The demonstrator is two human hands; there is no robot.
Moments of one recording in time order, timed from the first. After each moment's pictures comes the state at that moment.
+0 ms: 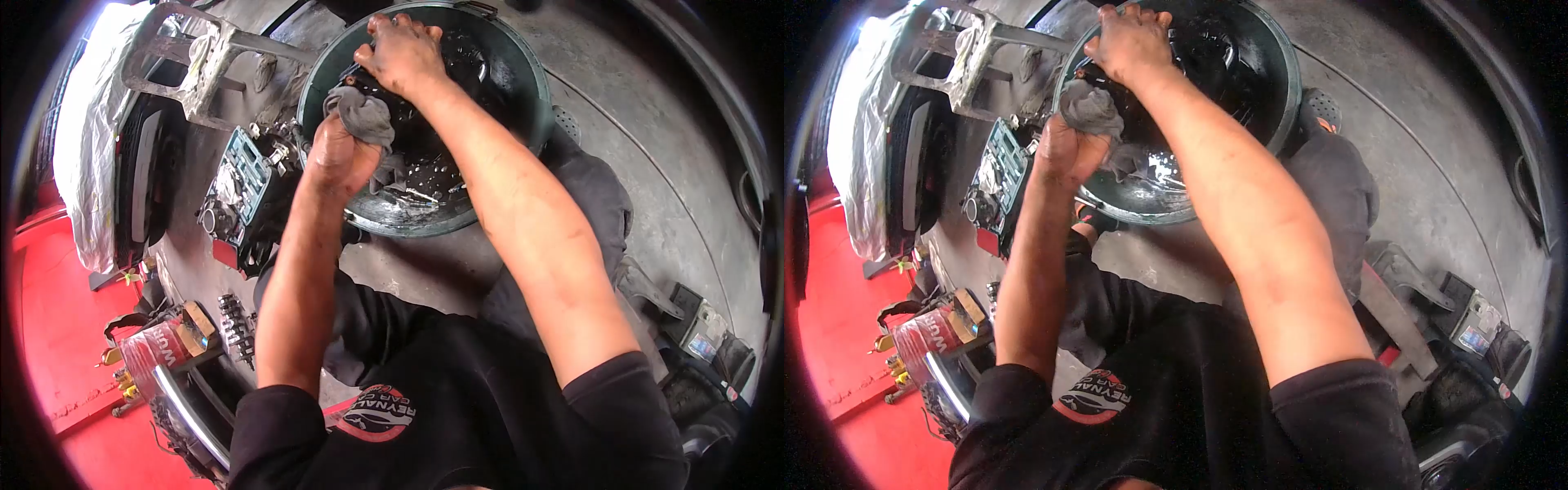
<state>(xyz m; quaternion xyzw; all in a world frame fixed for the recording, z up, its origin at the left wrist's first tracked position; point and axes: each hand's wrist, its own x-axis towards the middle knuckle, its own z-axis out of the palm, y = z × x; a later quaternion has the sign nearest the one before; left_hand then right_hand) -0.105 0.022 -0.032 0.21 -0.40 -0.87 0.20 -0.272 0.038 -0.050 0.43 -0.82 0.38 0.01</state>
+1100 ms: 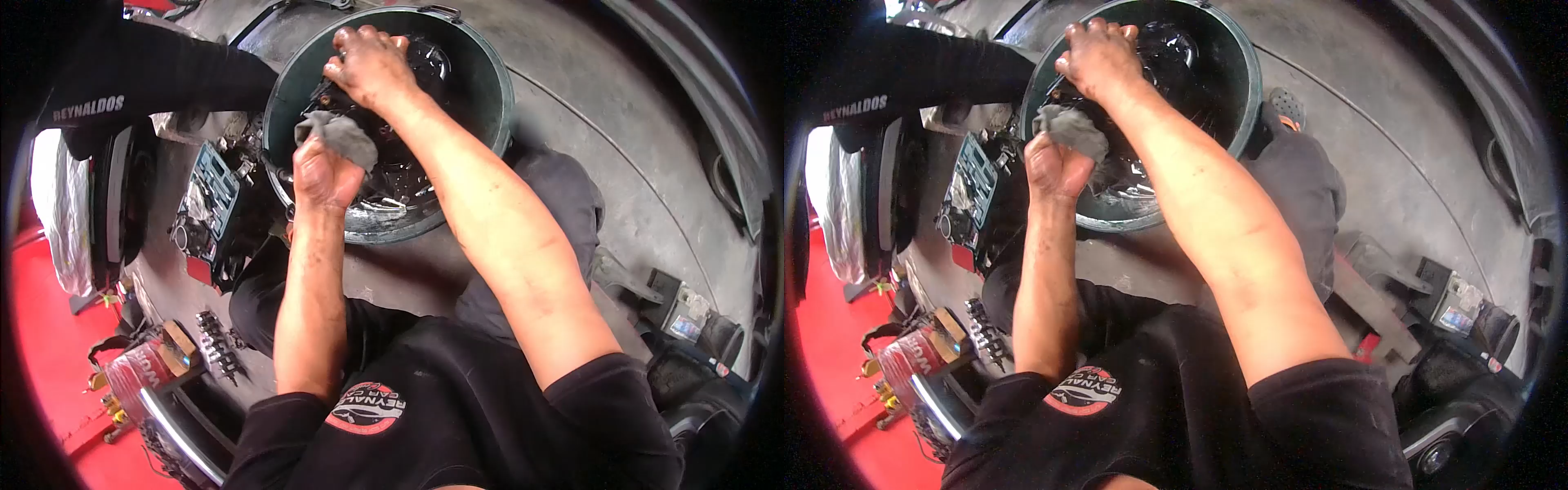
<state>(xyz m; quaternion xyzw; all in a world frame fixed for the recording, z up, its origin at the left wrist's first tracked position) -0.105 0.040 -0.065 0.16 -0.24 -0.92 0.25 -0.271 0.052 -0.054 0.45 -0.79 0.42 0.04</state>
